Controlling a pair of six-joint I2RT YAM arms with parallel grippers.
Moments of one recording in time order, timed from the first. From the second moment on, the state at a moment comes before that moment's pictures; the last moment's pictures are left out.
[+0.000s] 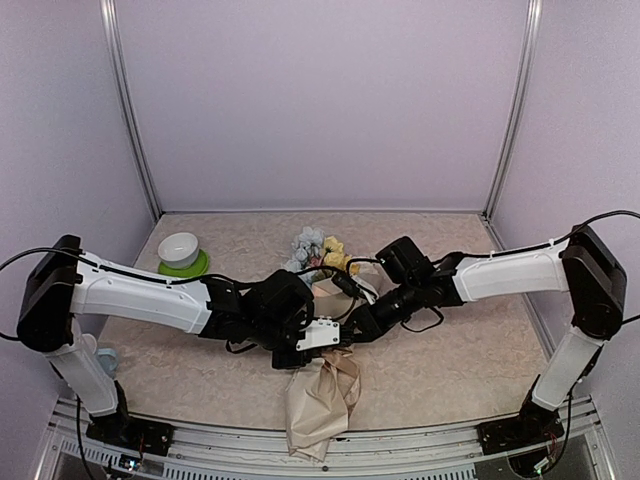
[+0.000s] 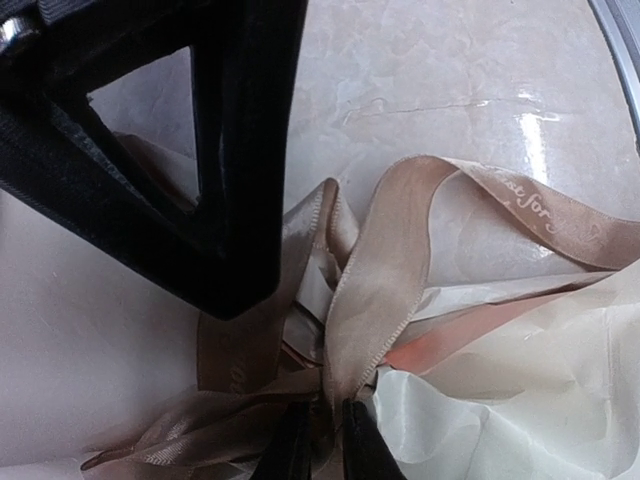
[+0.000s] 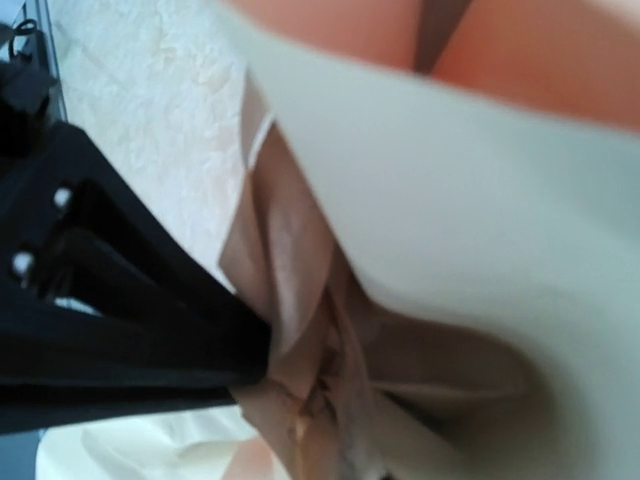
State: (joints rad) left arm -1.10 1.69 1.04 -0.28 0.01 0.56; right arm 0.82 1.70 1.00 -0.18 -0.64 0.23
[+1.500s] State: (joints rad) left arm -1.01 1.56 0.84 0.00 0.25 0.15; right arm 0.93 1.56 0.69 0.39 -0.48 0.53
